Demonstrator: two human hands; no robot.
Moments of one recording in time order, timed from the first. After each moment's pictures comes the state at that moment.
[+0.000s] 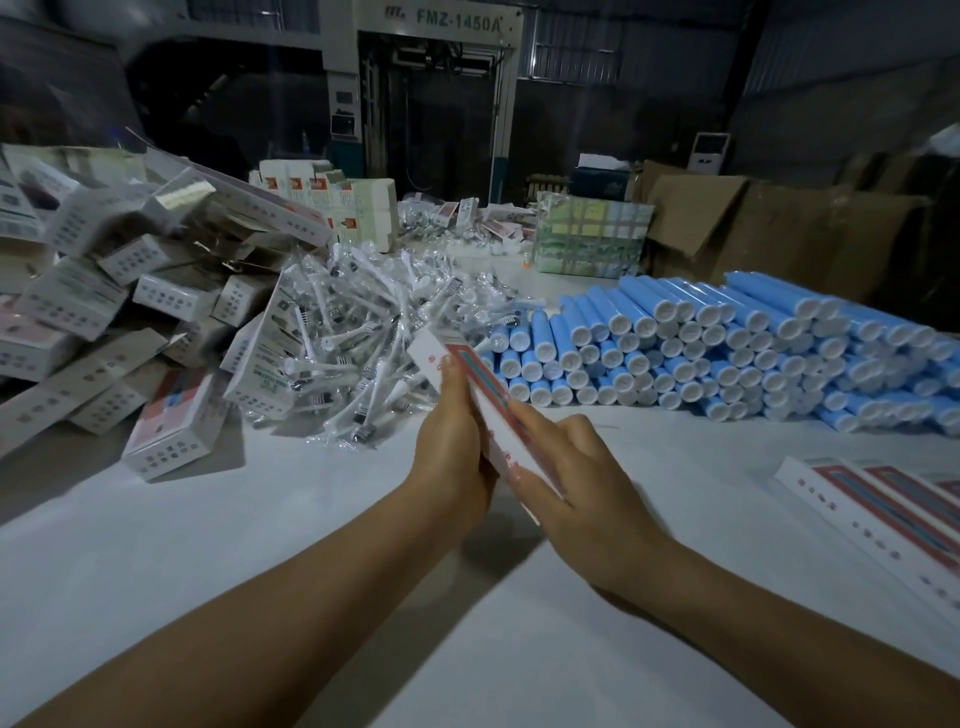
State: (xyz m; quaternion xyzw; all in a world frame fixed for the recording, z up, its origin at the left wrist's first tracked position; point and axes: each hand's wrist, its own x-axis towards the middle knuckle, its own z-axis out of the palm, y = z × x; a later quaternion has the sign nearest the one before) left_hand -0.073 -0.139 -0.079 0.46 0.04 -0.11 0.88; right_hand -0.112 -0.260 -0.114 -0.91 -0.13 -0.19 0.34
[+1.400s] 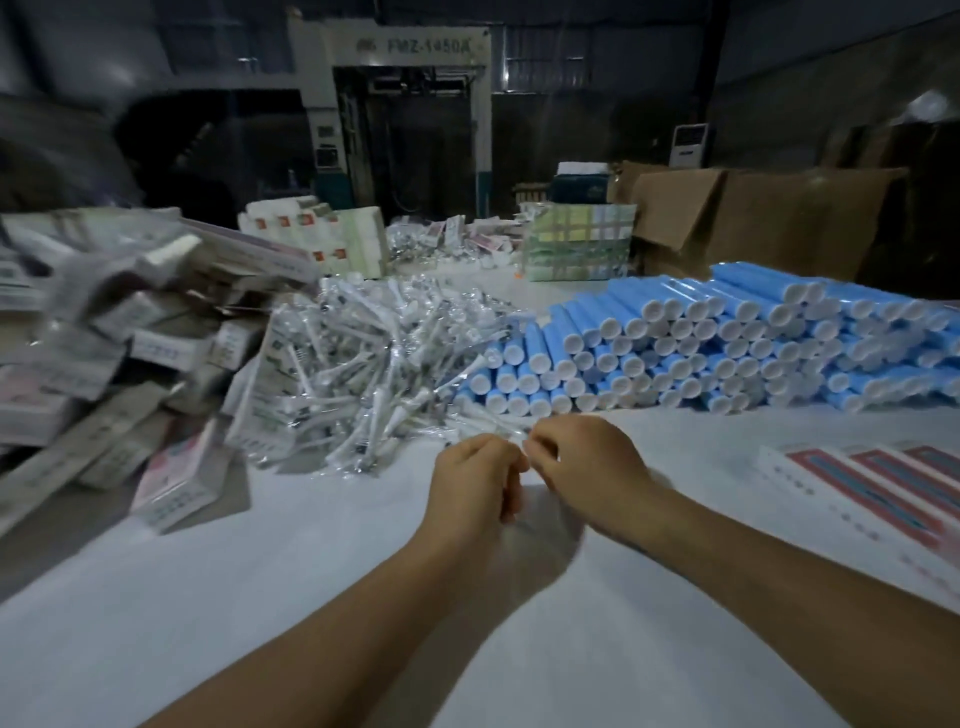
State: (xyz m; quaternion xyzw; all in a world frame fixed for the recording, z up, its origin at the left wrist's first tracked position) left_hand -0.082 -0.143 -0.094 0.65 -0.05 -0.05 0.76; right_hand -0.073 -0.276 -0.095 -0.96 -0.07 -0.18 0.18
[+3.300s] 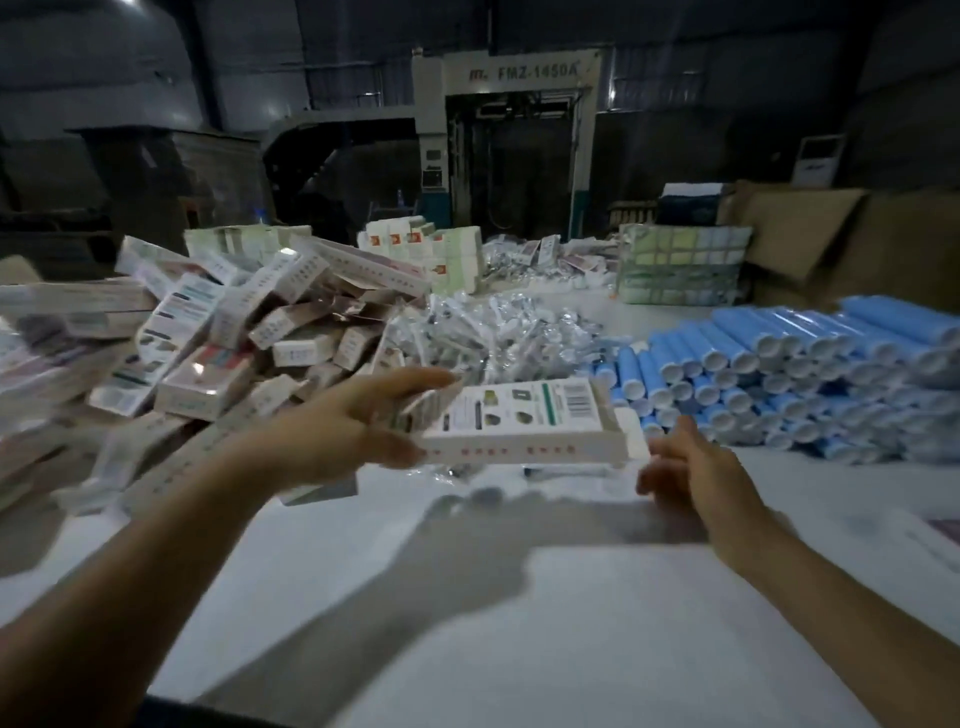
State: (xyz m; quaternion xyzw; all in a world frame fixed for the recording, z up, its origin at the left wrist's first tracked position) left_hand -0.072 0.040 -0.016 0.84 -0.22 -0.07 0.48; right_hand -0.055 -0.281 -0.100 -0.71 0.10 -0.11 0.69
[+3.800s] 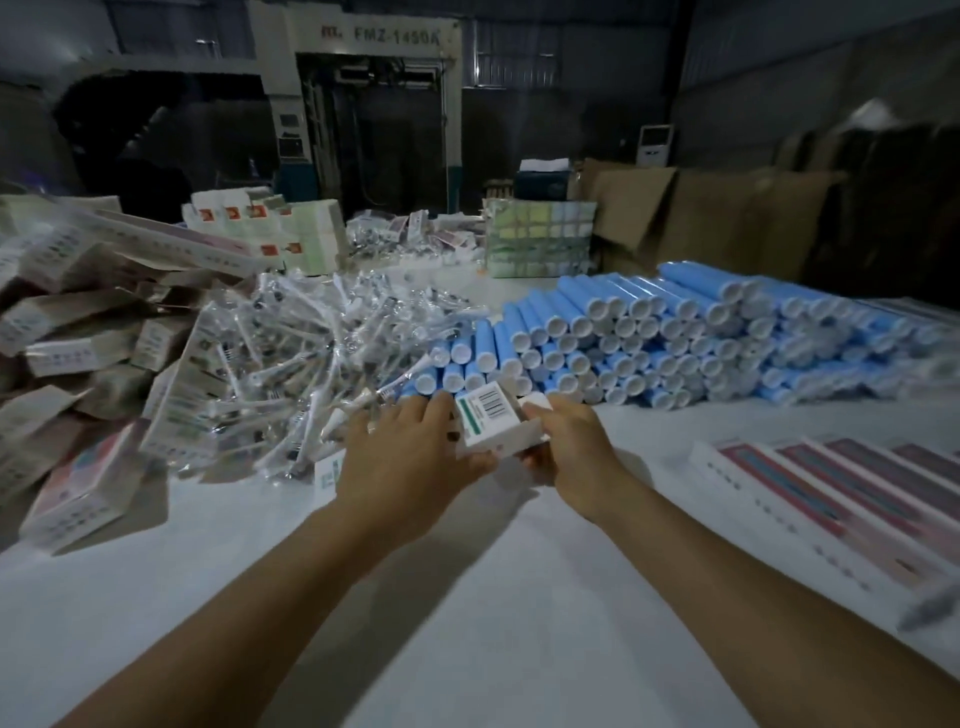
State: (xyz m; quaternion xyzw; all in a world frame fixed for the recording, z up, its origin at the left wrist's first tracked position) left_hand -0.040 -0.138 -0.096 0.96 -0.20 0.18 0.08; right_hand -0.055 -0.301 -0.098 -0.64 0.13 -0.09 0.75
